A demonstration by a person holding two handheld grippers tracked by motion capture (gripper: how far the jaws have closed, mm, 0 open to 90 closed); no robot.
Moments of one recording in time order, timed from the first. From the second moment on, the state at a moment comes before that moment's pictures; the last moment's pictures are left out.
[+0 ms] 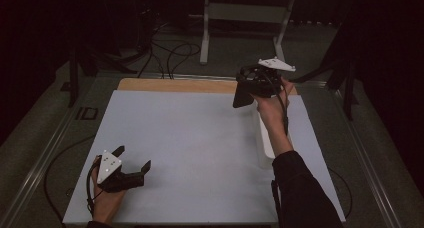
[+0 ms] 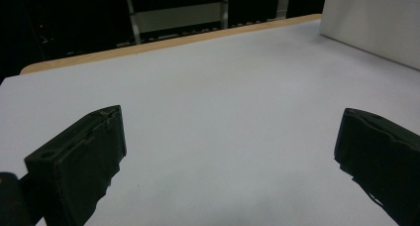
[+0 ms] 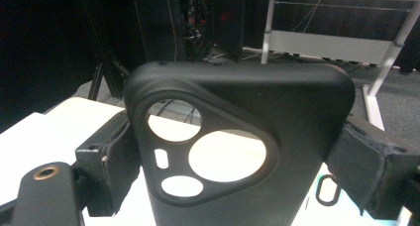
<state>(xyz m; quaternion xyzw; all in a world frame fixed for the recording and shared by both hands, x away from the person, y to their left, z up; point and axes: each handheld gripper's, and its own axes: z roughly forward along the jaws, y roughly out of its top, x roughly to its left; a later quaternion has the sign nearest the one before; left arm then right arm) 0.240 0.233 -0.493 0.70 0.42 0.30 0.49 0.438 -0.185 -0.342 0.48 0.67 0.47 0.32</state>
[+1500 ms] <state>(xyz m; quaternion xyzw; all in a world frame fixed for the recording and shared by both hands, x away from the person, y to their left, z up) 0.240 0.233 -0.493 0.70 0.43 0.30 0.49 0.448 -0.243 -0.343 0.54 0.64 0.43 0.35</state>
